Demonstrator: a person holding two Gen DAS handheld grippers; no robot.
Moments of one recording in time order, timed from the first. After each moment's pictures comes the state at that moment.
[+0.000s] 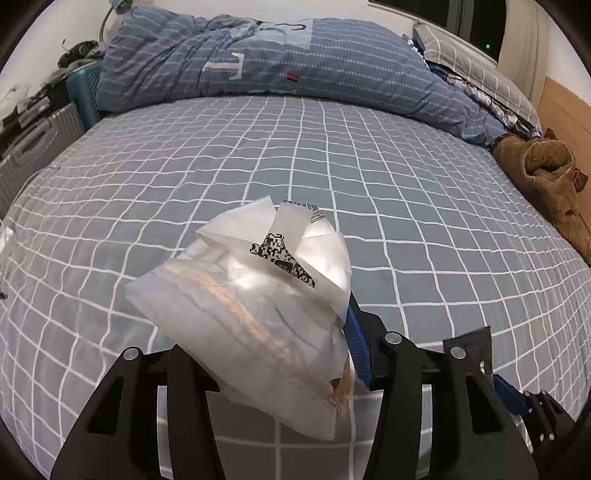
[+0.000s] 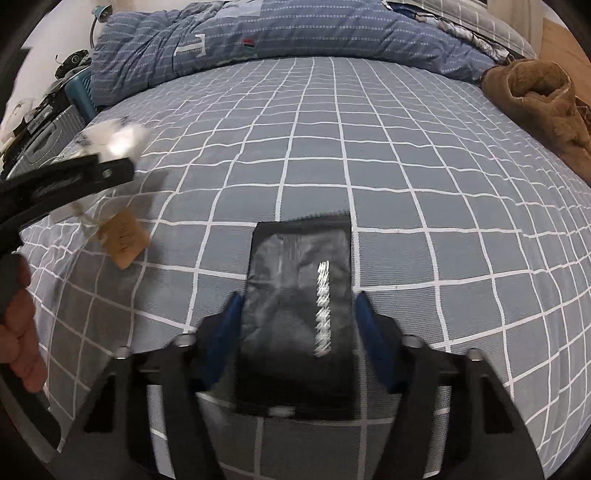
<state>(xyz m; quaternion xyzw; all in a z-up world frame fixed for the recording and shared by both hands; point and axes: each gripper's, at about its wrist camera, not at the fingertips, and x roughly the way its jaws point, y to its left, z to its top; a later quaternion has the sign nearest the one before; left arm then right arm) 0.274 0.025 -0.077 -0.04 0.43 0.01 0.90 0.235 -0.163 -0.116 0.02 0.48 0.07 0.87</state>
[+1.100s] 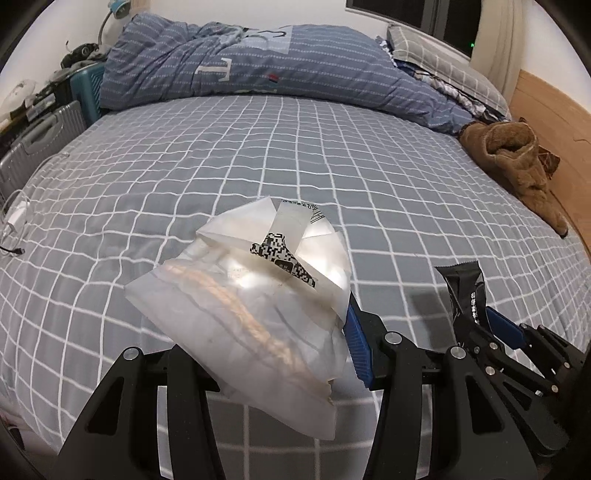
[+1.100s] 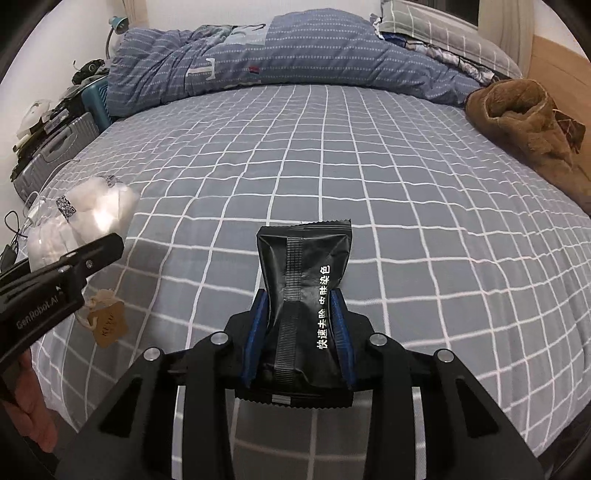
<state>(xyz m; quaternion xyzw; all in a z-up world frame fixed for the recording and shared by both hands) 0.165 -0.006 -0.057 -0.04 0.43 -0.02 0.90 0.166 -0.189 -0.072 0.01 0.44 0.07 0.90</state>
